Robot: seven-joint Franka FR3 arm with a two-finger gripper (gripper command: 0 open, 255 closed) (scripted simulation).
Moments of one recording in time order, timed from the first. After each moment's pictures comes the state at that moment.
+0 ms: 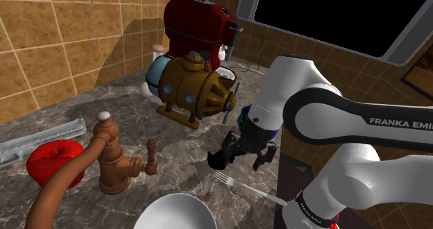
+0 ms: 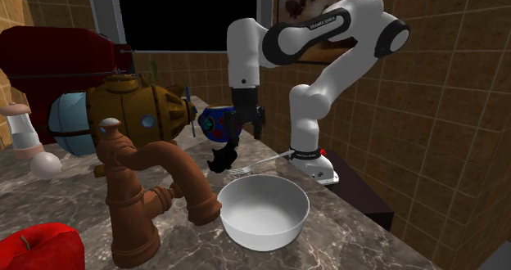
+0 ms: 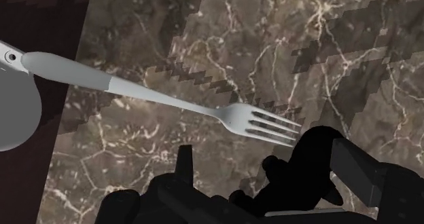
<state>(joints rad) 0.03 -0.89 0.56 -2.79 0.62 1.94 0.99</state>
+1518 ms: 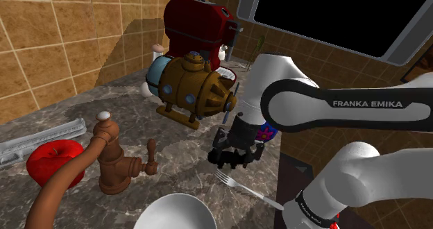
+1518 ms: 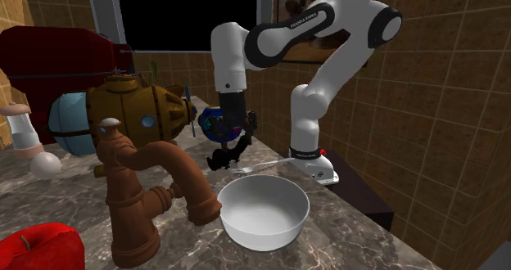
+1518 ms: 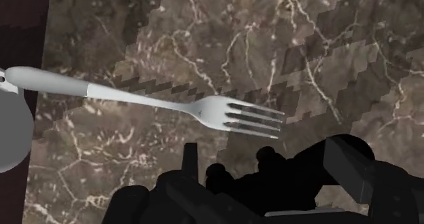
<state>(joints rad) -0.07 -0.73 0.60 -2.71 0.62 1.98 1.06</state>
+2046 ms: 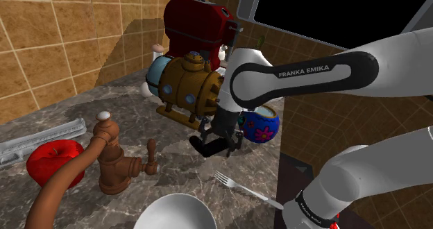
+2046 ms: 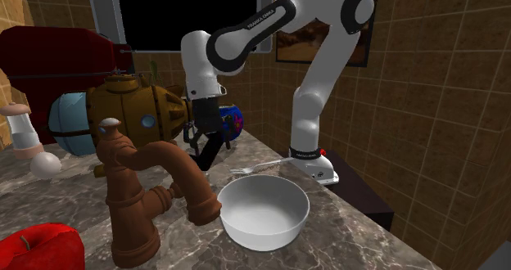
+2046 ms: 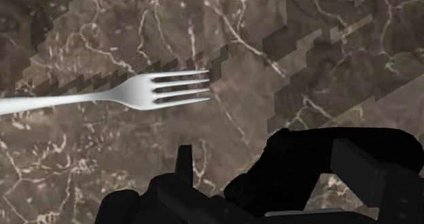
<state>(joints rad) -0.24 -0.43 0.66 -2.55 0.59 2.07 1.23</state>
